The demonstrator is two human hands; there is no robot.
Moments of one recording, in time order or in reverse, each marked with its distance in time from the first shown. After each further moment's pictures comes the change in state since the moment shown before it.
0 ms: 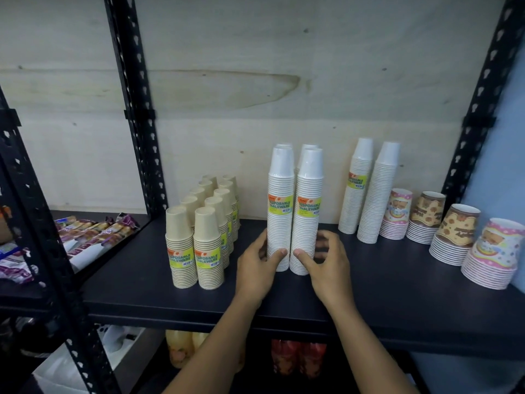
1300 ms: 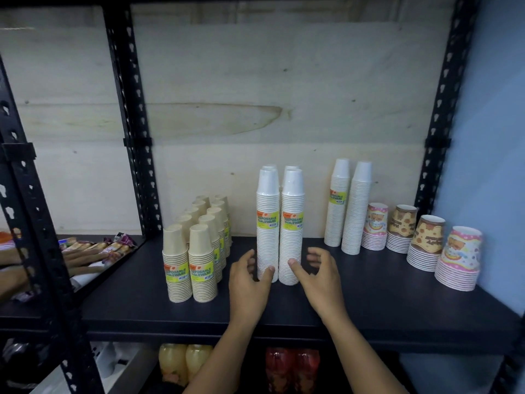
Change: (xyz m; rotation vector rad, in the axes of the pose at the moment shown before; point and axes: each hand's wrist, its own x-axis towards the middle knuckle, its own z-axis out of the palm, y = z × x) left_hand -0.027 0.011 0.005 0.119 0.169 -0.010; right_hand -0.009 -0.005 -0.016 0.044 0.018 0.088
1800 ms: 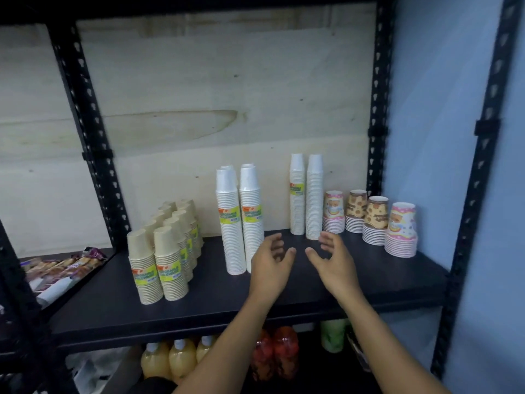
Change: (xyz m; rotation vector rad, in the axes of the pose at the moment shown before) left_hand -0.040 0.073 0.075 -0.034 -0.267 0.117; right_hand -0.005 0.005 -0.108 0.028 0.084 0.049
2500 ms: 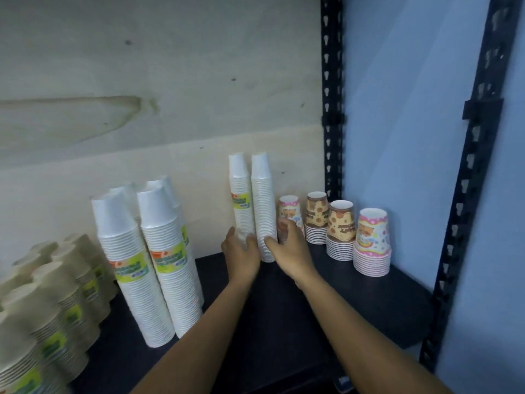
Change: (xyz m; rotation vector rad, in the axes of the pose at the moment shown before) left_hand 0.159 -0.039 0.119 -0.014 0.045 -0.152; right_hand 0.154 0.047 0.013 -0.078 -0.032 0.108
